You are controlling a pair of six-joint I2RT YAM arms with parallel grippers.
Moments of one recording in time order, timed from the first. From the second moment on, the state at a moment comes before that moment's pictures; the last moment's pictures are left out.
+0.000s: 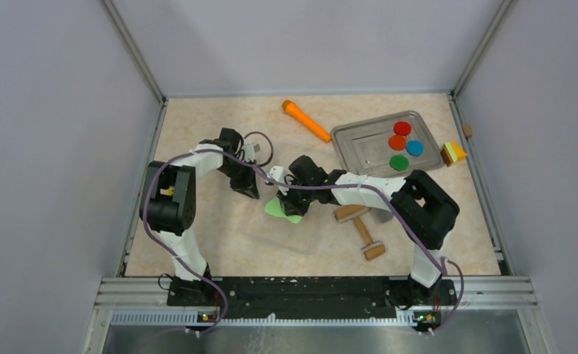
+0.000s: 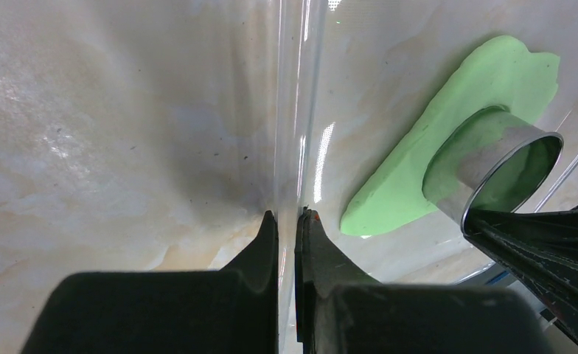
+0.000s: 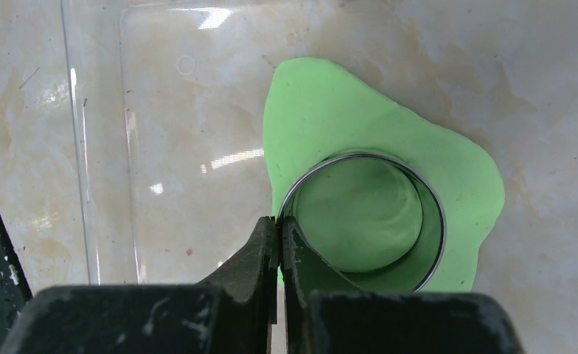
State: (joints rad) left arm -0.20 1.85 1.18 -0.68 0.45 -0.06; right arm 0.88 1.84 1.15 -0.19 -0.34 -0.21
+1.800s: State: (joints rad) left arm -0.15 1.92 1.21 -0.73 0.57 -0.14; right arm 1.00 2.07 1.69 -0.71 -0.28 -0.68
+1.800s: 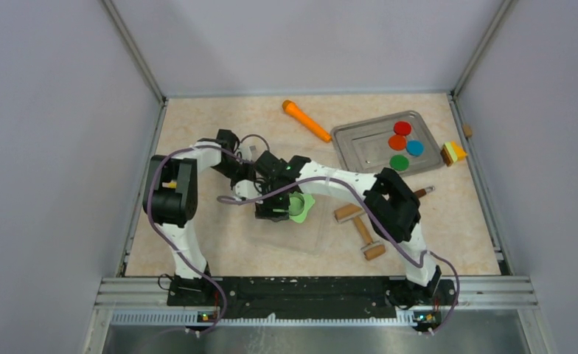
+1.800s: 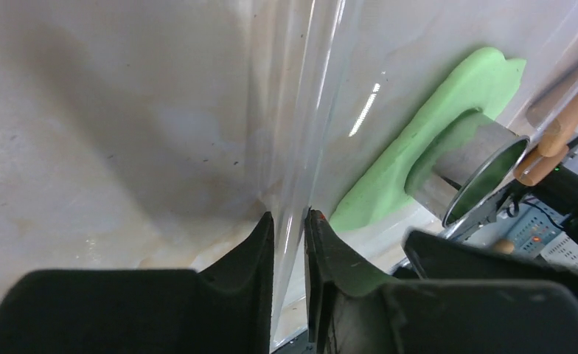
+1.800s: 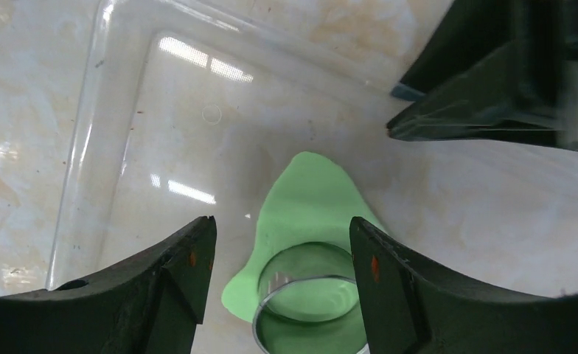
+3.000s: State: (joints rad) left arm -0.14 1.94 1.23 -0.72 0.64 -0.14; right arm 1.00 2.19 1.73 -0.73 -0.03 -0.73
